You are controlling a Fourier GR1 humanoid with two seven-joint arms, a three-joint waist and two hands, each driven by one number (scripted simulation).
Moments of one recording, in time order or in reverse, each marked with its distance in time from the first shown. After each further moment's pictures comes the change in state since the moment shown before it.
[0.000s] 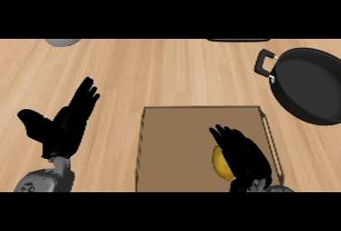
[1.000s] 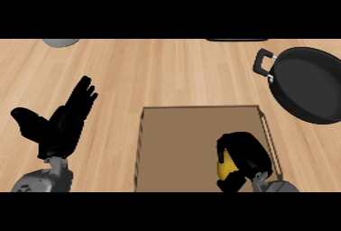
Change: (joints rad) left arm -0.001 -0.032 0.039 -0.039 -0.030 -0.033 0.050; right arm 0.019 0.037 -0.097 0.111 0.081 -0.125 -0.226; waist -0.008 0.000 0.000
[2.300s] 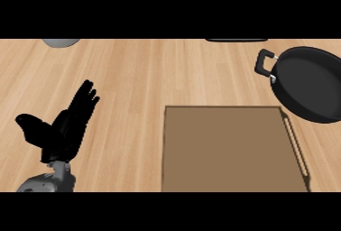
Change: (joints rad) left arm 0.032 -0.019 -0.008 -0.001 -0.016 -0.006 -0.028; right arm 0.059 -0.325 -0.825 -0.352 -0.059 -0.167 0.393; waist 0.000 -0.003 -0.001
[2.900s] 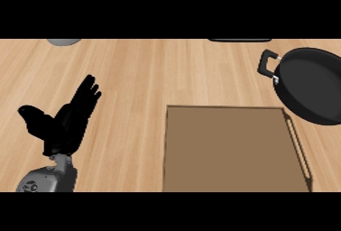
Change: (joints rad) left arm -0.051 -0.006 0.015 0.028 0.002 -0.011 0.016; right arm -0.399 -0.137 0.014 0.140 -0.076 0.066 0.025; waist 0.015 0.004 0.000
